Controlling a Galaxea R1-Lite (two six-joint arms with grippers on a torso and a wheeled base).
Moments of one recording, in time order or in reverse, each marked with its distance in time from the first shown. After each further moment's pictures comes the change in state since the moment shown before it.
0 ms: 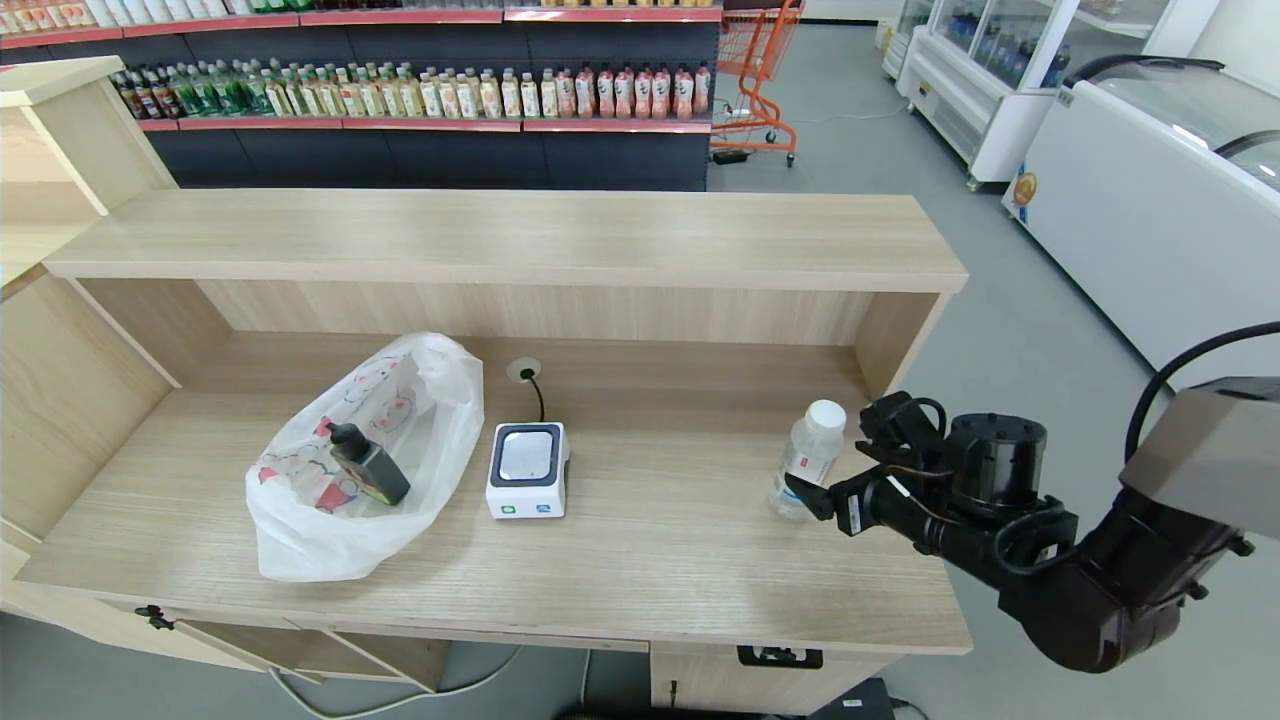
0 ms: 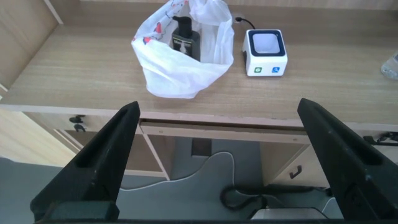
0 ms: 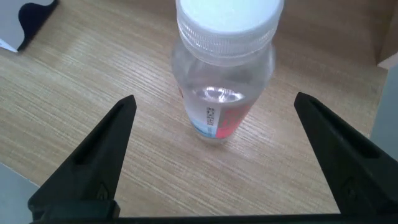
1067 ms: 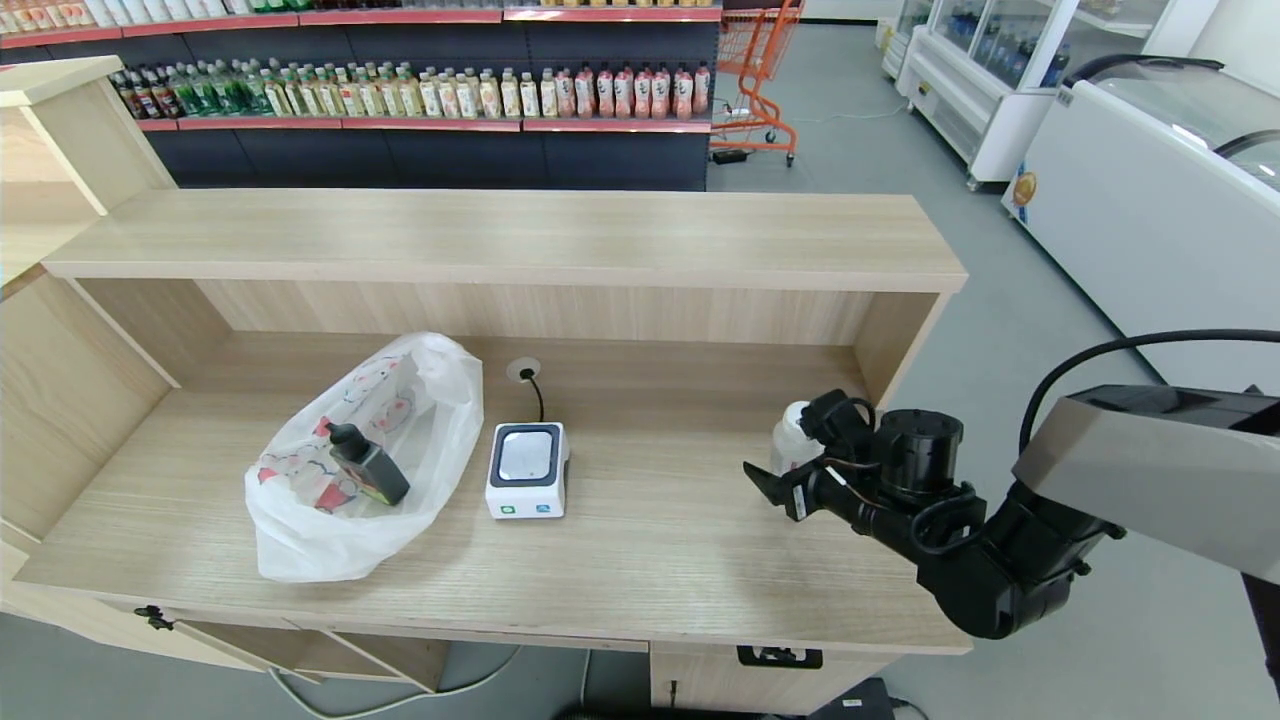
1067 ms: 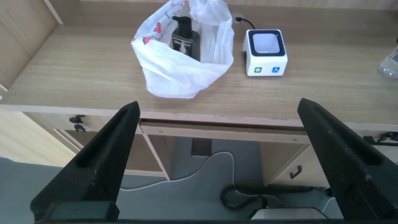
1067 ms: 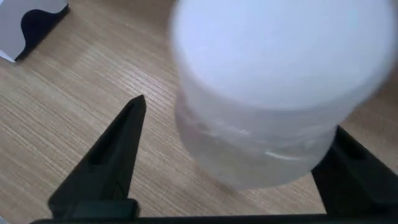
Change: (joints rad) left arm 0.000 0.000 0.000 0.000 0.000 0.000; right arm 0.055 0.166 -0.207 -0.007 0.013 -0.049
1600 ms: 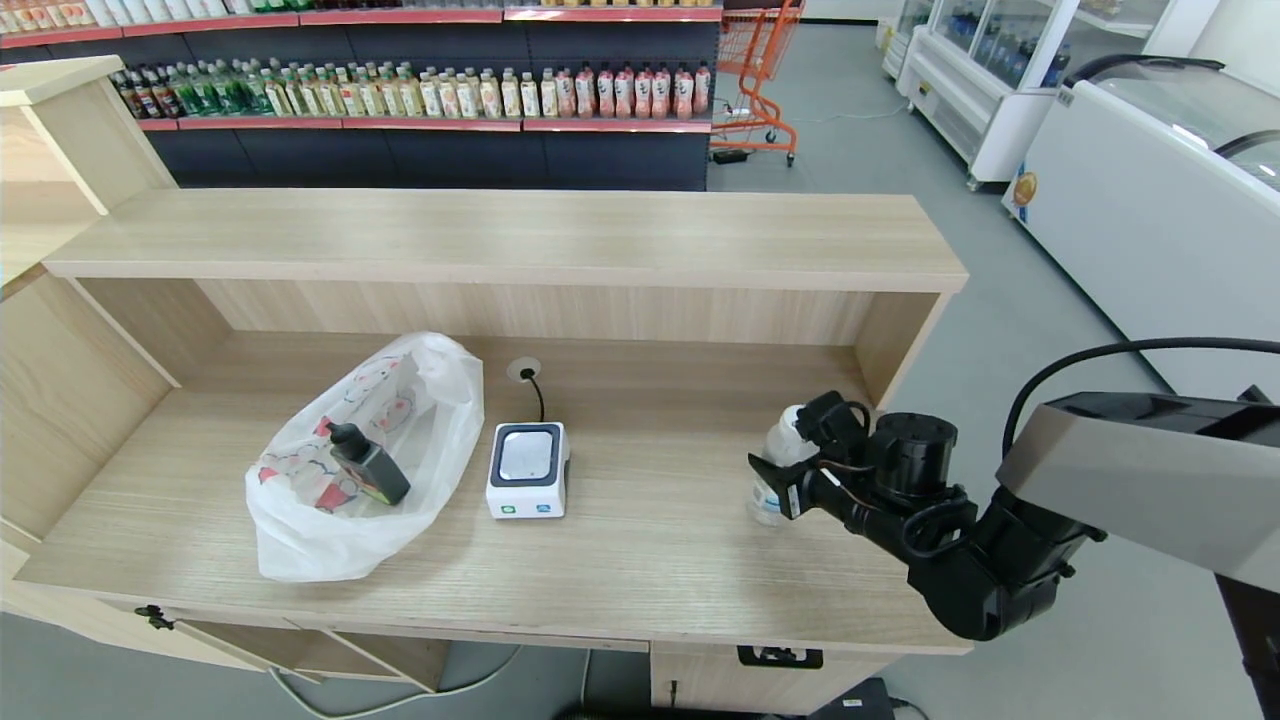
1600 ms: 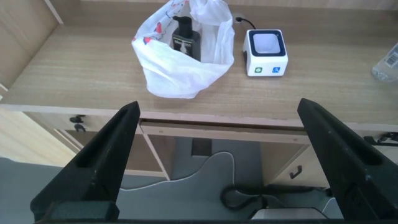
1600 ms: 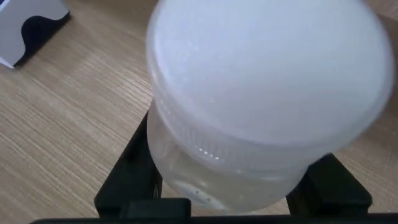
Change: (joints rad) left arm 0.000 0.000 0.000 0.000 0.000 0.000; right arm -0.002 0.040 -0.017 -0.056 0.004 -0.011
